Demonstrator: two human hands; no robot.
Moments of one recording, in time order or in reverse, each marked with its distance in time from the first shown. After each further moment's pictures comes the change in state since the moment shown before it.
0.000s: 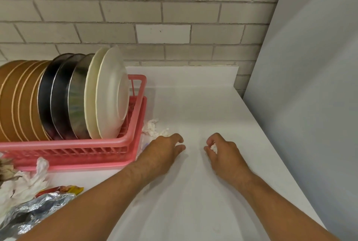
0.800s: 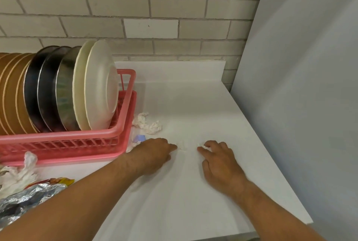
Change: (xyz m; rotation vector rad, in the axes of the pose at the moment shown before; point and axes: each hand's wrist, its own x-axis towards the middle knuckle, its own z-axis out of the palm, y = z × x) left_hand -0.014 0.004 0.003 0.425 -0.289 0.241; right_hand -0.042 0.035 0.010 -0.486 -0.057 -0.236
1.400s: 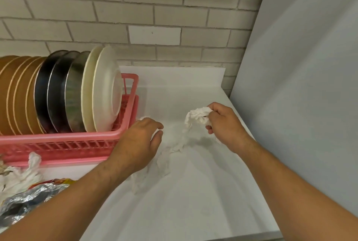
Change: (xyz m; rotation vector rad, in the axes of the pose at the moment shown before) left_hand -0.040 -0.019 -0.020 -0.377 0.741 -0.086; right_hand 0.053 -0.029 -0.104 0.942 0.190 0.241
